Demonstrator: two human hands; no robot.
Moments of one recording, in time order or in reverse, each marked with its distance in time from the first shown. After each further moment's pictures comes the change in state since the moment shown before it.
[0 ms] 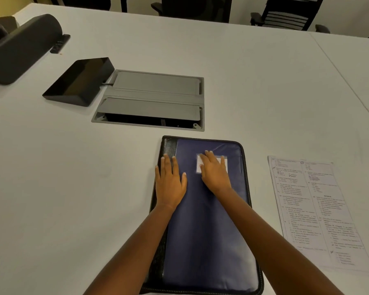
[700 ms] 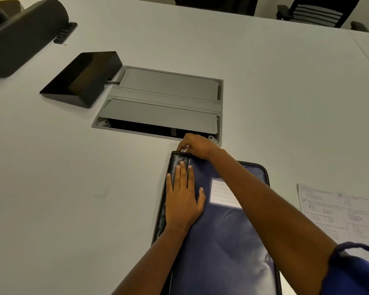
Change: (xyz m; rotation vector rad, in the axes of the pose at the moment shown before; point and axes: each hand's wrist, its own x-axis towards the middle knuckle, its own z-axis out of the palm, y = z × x) left_hand 0.037 0.009 0.005 0.057 0.111 0.030; right_hand 0.164 -0.048 -0.021 0.018 -0.366 -0.411
